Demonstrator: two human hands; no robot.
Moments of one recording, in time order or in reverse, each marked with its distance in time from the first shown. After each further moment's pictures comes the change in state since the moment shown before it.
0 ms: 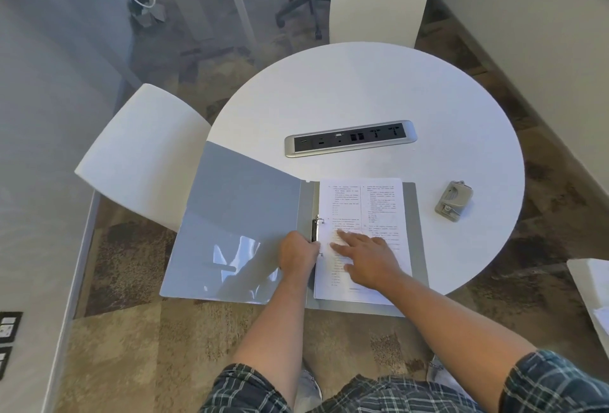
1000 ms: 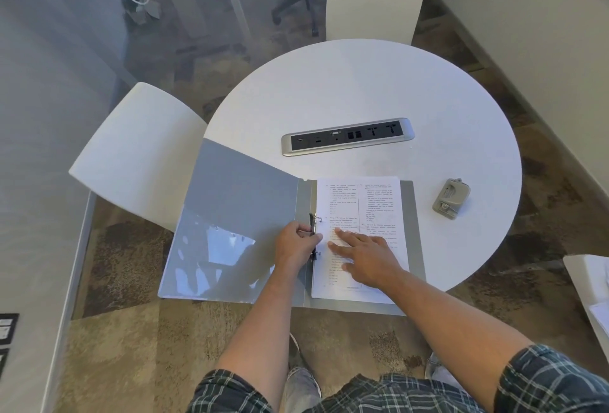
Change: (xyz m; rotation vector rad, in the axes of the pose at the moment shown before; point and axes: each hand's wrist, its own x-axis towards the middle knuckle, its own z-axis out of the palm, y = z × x) left_hand 0.011 -0.003 -0.007 -0.281 -0.117 0.072; right_hand 0.002 0.005 0.003 -0.002 -0.059 -0.005
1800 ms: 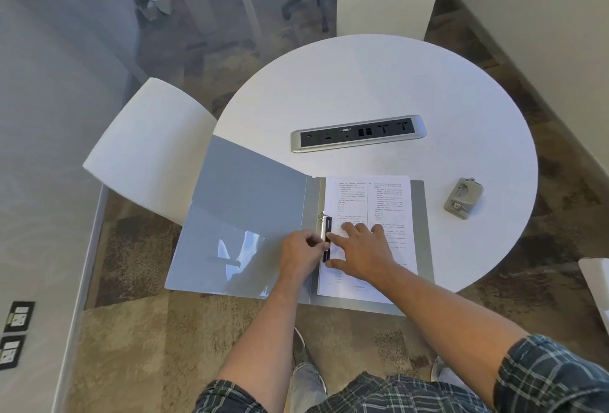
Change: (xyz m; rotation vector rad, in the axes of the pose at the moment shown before) left_hand -0.014 -0.015 -0.004 0.204 -0.002 0.120; right_hand 0.015 -0.029 -0.014 -0.210 0.111 0.034
